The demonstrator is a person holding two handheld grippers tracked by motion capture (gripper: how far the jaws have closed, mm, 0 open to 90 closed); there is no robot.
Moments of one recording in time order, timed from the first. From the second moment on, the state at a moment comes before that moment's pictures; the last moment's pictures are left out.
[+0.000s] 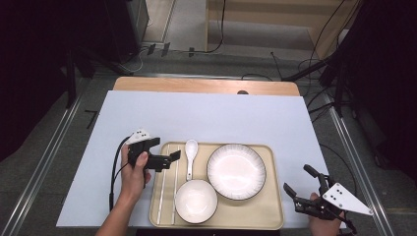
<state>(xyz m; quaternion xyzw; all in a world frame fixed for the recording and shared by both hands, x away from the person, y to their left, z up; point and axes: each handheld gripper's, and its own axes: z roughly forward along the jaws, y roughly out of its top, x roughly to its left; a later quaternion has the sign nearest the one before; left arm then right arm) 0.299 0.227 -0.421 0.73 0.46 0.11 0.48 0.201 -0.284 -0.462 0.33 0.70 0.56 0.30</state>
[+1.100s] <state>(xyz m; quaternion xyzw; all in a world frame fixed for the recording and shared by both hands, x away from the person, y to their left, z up) 0.239 0.311 -0.431 0.70 0.50 0.19 0.48 0.201 -0.284 -0.463 0.34 0.70 0.56 0.30</state>
